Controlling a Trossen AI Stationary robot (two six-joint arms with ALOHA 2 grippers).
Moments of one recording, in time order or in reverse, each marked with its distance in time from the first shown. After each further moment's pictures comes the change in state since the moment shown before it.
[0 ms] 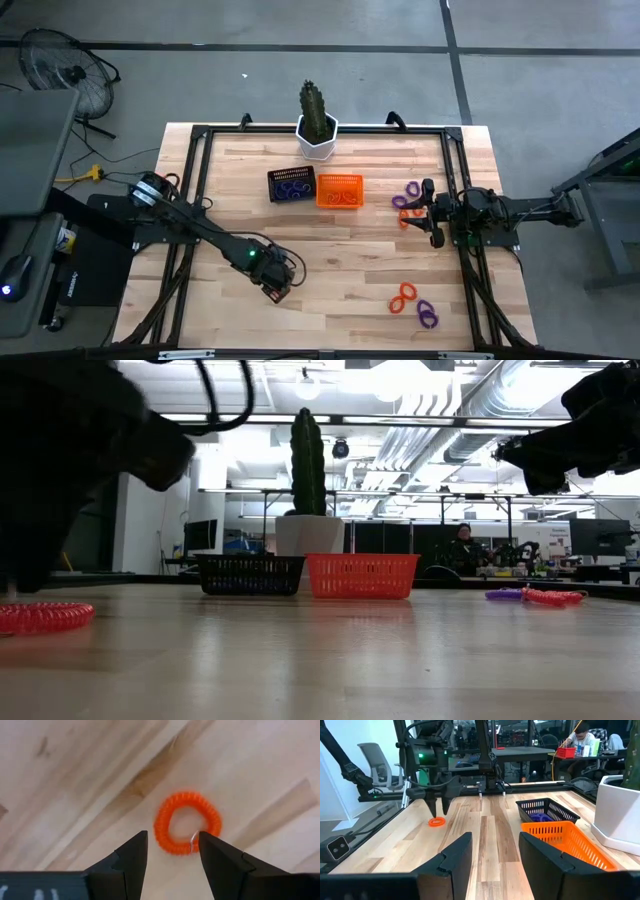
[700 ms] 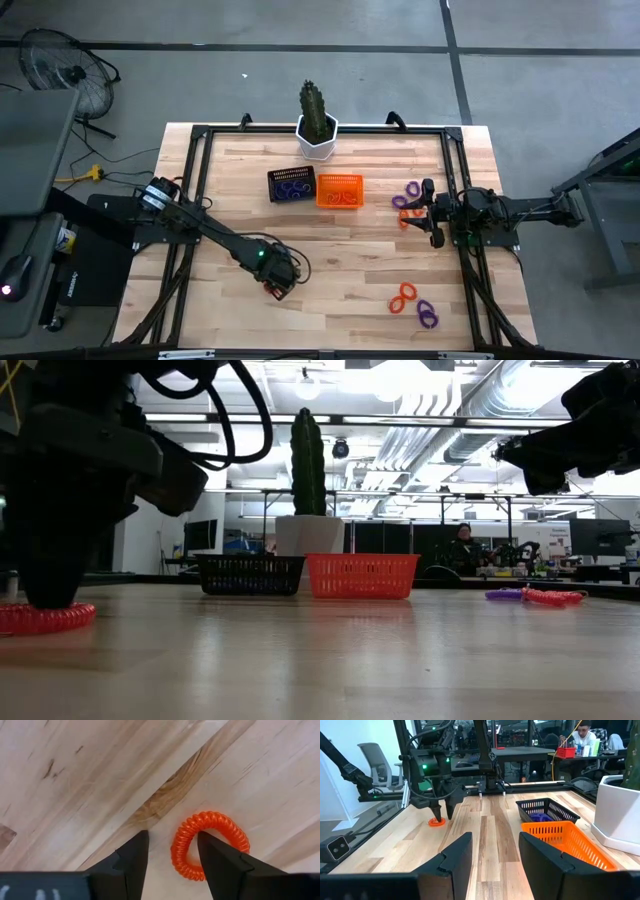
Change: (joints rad) left arm 0.026 0.113 0.004 0.000 0.022 0.056; right arm 0.000 0.000 0.000 0.000 0.000 0.000
